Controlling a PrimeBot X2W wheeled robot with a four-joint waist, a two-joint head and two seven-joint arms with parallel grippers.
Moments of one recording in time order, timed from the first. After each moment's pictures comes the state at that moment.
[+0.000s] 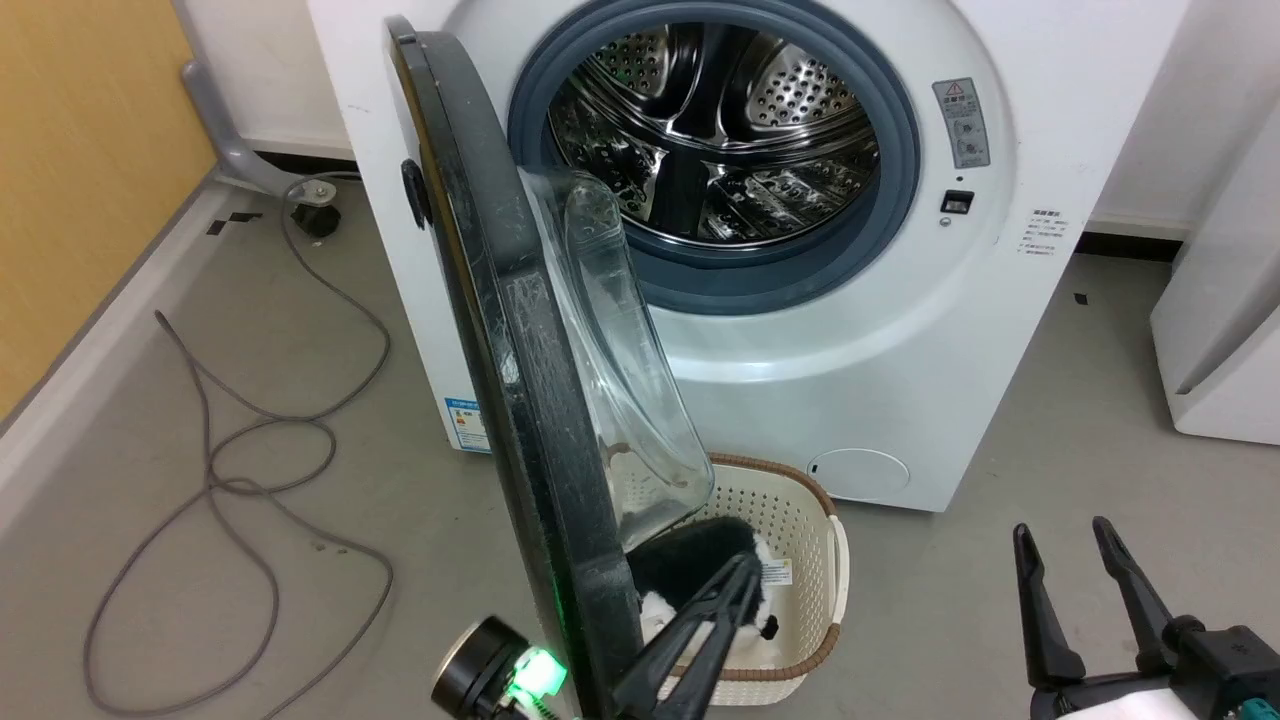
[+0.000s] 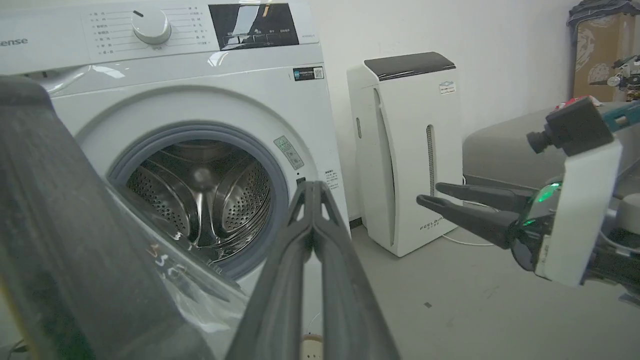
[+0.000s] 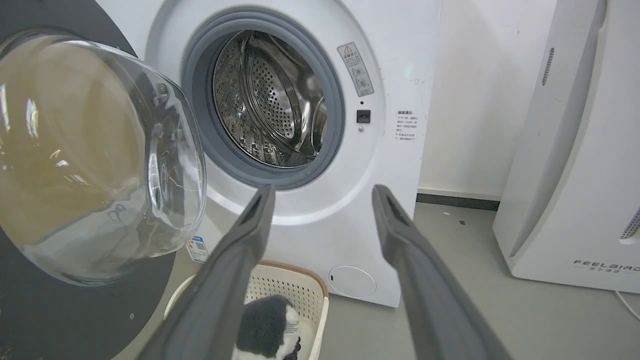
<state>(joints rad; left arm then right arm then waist) 0.03 0.11 -0.57 -0.21 0.07 -0.03 -0.26 0.08 -0.05 -0.07 0.06 0.10 0.13 -0.26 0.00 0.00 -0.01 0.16</state>
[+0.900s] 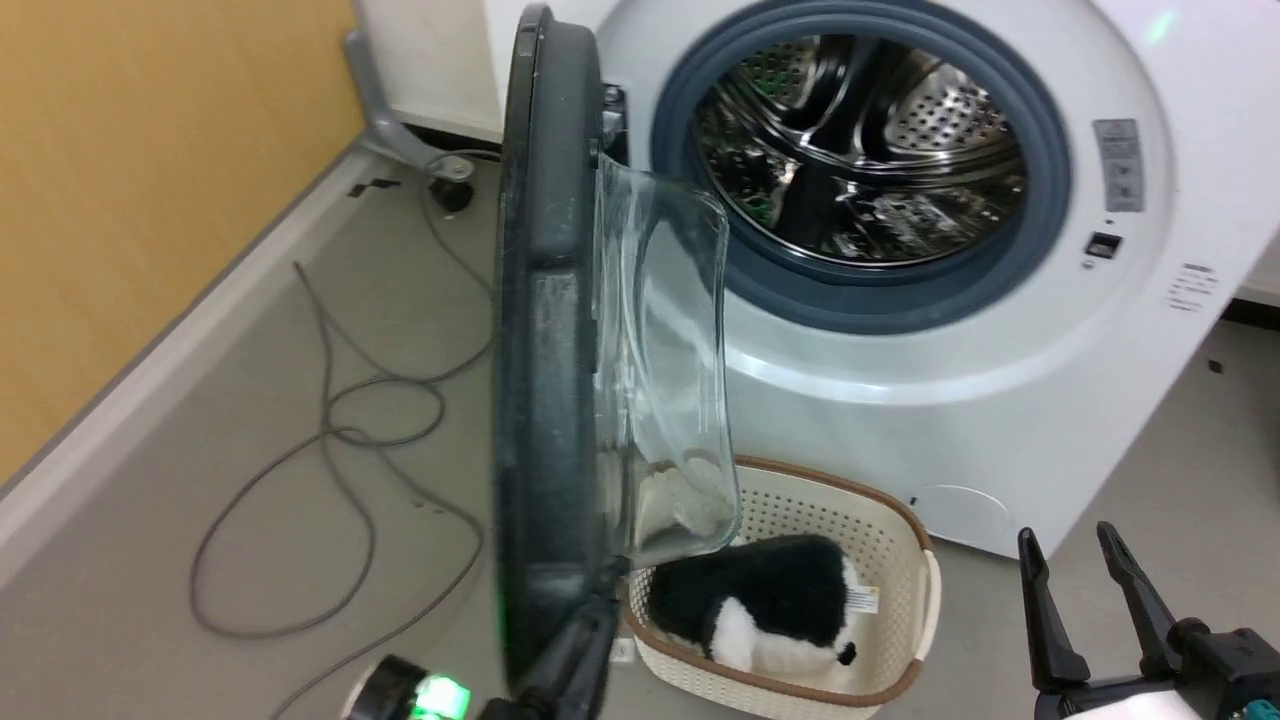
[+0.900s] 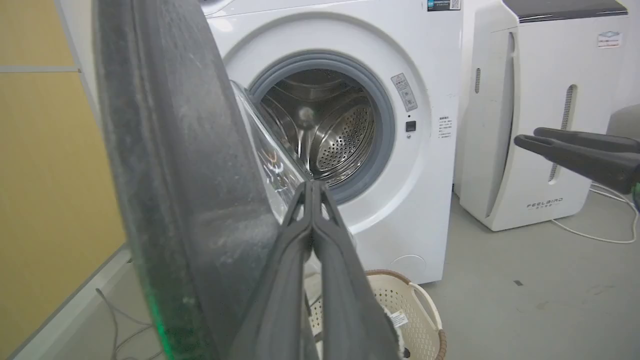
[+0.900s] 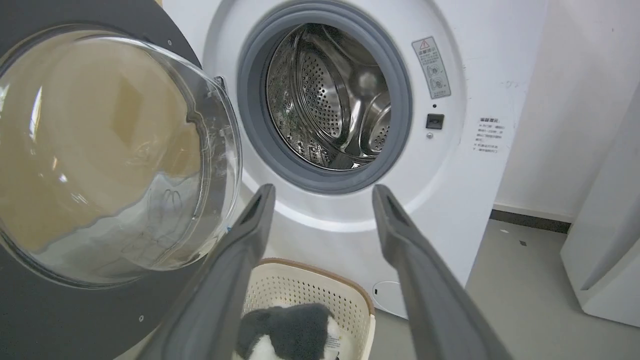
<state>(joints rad) 0.08 0.14 -0.46 -0.09 0.01 0.08 -0.27 0.08 -0.05 -0.08 0.07 0.10 0.13 -0.26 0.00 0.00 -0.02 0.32</state>
